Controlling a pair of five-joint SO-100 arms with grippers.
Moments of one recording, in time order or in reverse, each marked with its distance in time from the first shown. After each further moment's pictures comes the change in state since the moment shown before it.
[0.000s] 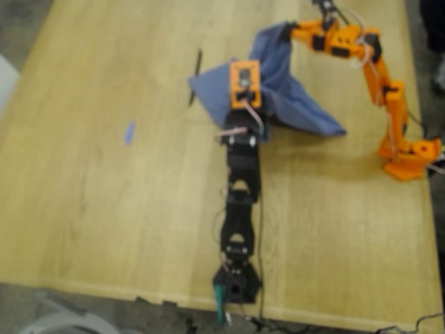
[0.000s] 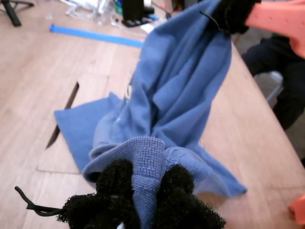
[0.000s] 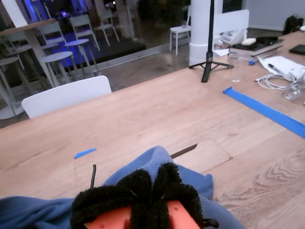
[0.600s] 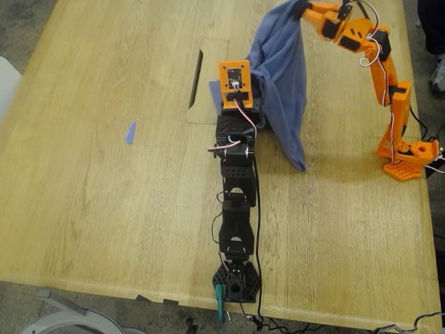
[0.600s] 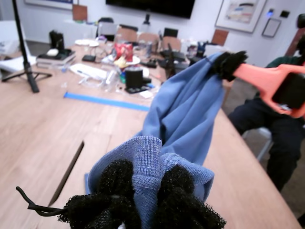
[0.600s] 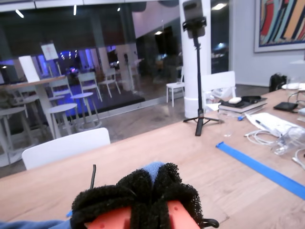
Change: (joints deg) arm 0 -0.7 6.4 1.2 -12.7 0.0; arm 1 3.4 4.0 3.3 -15.8 -0.5
